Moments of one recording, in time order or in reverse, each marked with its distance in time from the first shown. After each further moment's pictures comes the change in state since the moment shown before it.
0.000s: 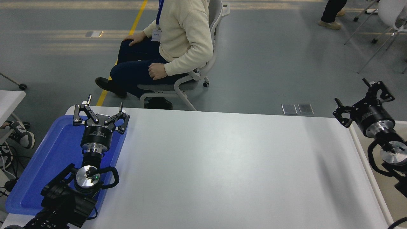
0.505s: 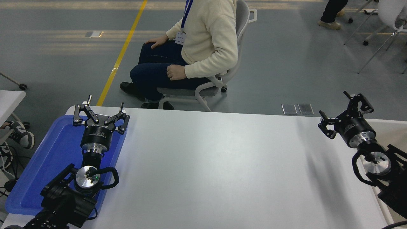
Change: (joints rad) left arm 0.001 0.000 0.000 0.000 0.001 0.000 0.000; right arm -0.041 0.100 0.015 -0.028 -0.055 0.020 0.002
